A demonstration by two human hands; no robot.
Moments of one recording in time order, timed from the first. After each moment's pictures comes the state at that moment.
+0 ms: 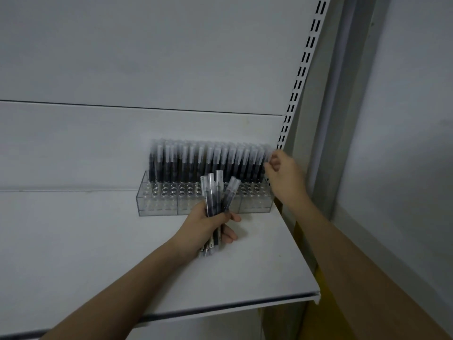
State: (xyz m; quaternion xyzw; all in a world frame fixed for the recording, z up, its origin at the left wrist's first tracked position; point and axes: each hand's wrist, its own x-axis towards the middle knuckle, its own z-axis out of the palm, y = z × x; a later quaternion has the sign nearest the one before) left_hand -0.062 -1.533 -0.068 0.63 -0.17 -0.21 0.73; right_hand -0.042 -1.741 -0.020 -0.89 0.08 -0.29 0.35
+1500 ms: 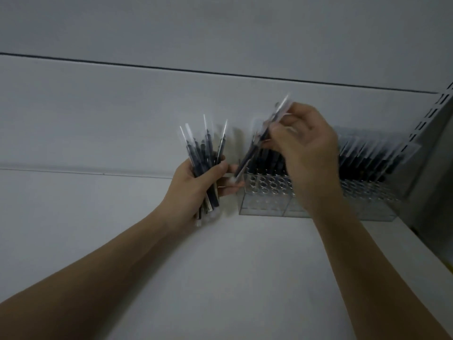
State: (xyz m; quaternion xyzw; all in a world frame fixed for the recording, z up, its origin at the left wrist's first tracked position) left_hand 0.026 -1.350 -0.059 0.55 -0.13 -0.08 0.82; right_hand 0.001 -1.517 -0.002 -0.69 -0.08 -0.29 0.66
